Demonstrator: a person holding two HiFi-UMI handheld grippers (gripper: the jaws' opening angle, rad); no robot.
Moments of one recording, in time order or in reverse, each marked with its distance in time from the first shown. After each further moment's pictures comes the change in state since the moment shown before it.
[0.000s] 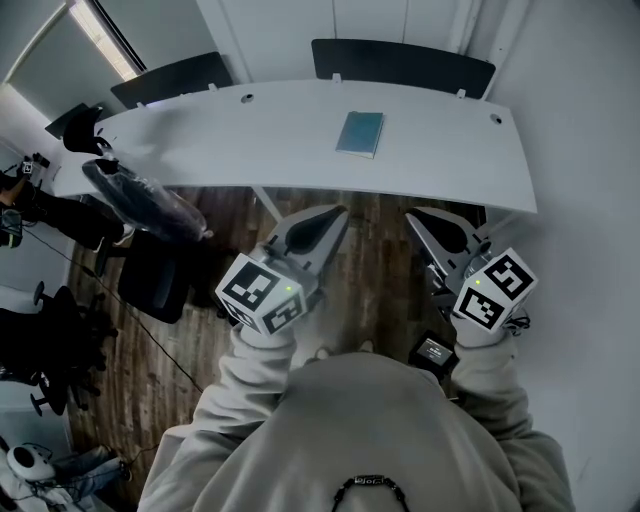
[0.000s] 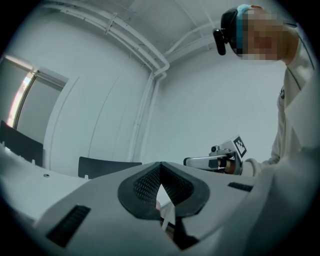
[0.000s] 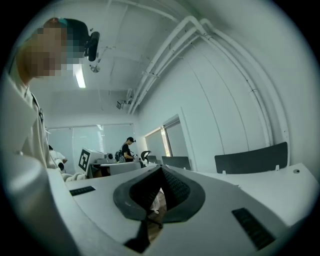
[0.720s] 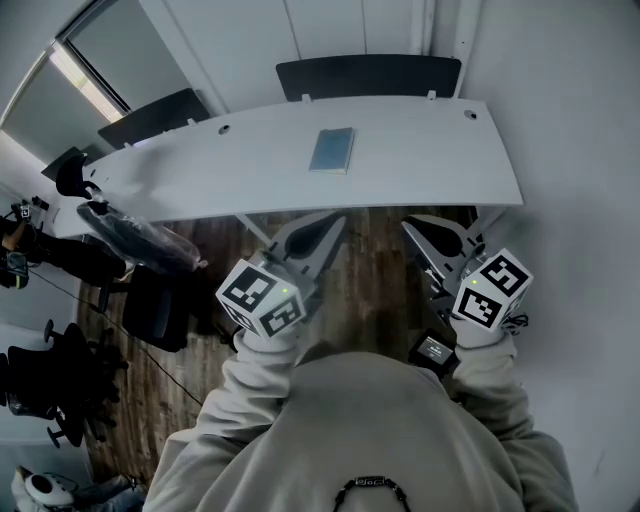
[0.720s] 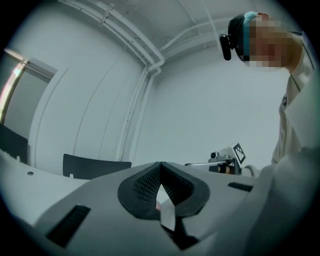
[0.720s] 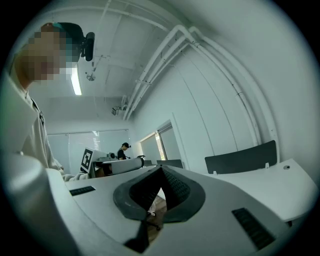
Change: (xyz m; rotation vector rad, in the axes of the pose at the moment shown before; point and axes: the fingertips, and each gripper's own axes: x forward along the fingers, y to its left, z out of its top) left arm 0.074 -0.044 -0.004 -0.015 0.011 -0.084; right arm -0.066 -0.056 0.000 0.054 -0.062 -0.038
